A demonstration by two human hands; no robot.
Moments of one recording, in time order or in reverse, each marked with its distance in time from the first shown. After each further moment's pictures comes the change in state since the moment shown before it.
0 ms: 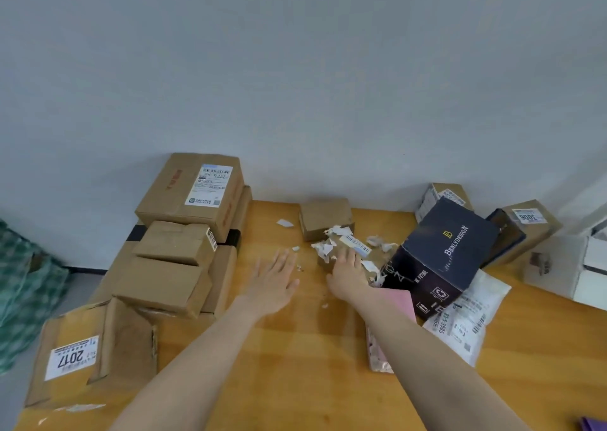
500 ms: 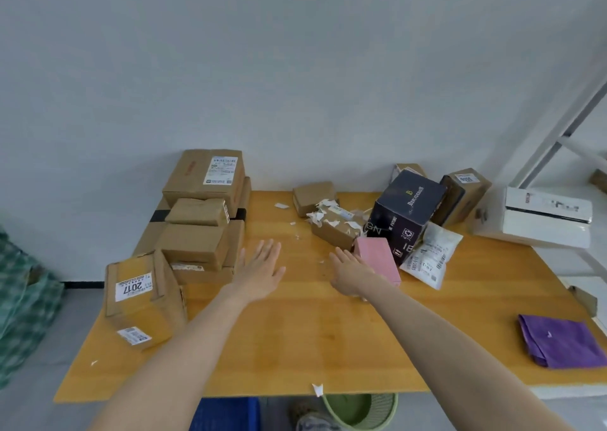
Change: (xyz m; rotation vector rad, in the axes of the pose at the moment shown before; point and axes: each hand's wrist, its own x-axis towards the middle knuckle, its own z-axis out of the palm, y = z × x) left_hand -0.141 -0.011 0.019 0.040 0.096 0.030; right_hand -0.165 0.012 0.012 -0.334 -0.085 -0.205
